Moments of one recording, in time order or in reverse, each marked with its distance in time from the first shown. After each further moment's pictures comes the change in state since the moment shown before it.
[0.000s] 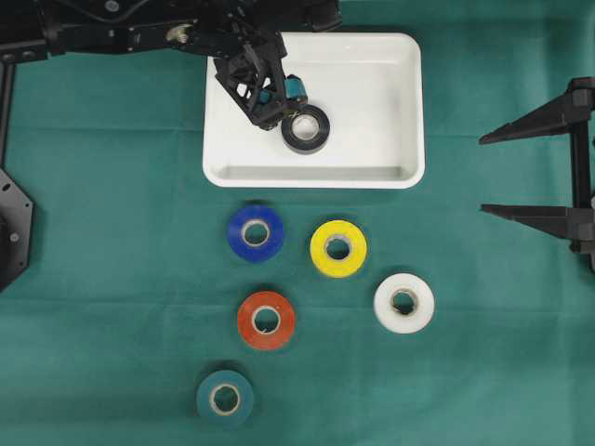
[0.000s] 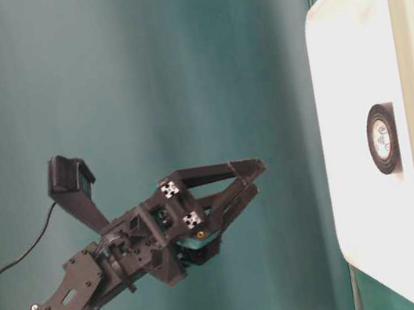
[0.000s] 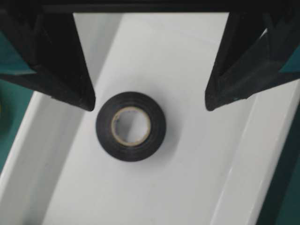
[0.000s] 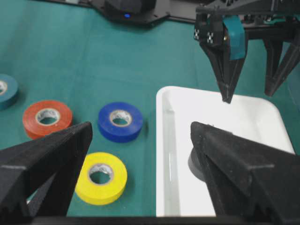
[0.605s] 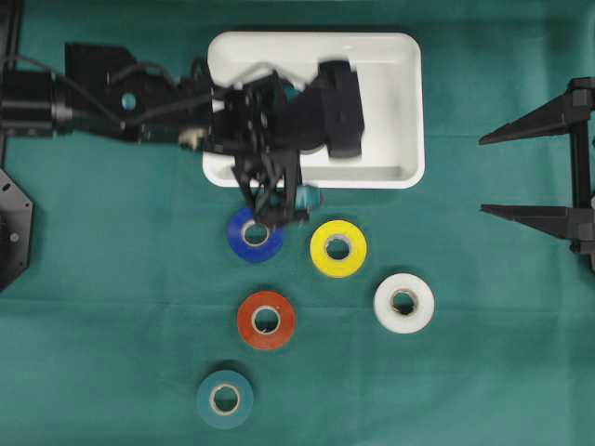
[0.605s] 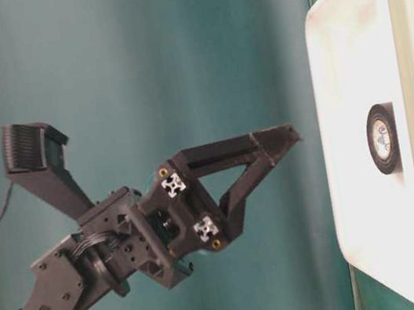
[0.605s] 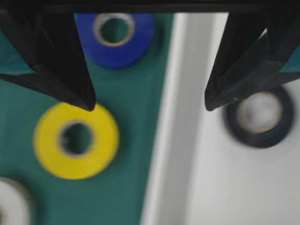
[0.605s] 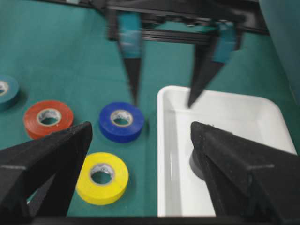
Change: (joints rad) left arm -0.265 -0.002 0.028 0.000 -0.052 0.003; right arm 0.002 0.000 0.000 0.006 0.002 0.000
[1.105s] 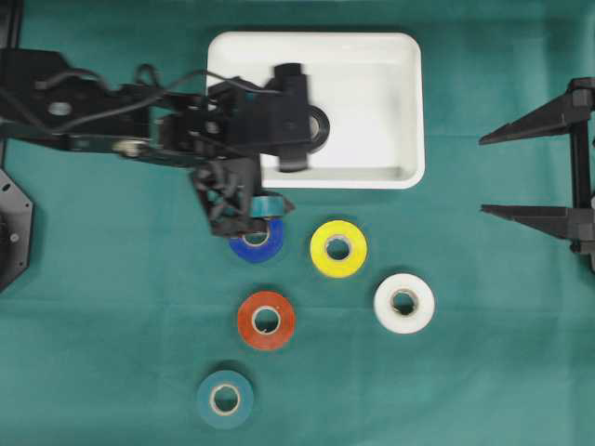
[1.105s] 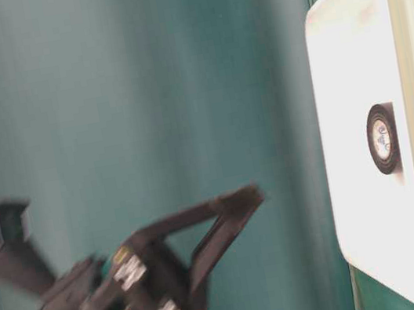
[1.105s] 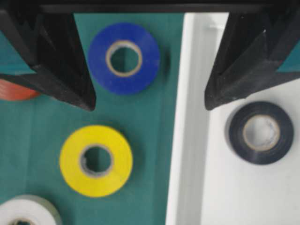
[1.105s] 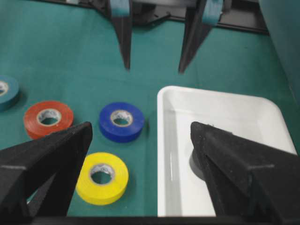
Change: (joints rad) left arm -0.009 -0.196 0.147 0.000 -0.034 0.002; right arm -0.002 0.000 0.000 0.000 -0.002 0.002
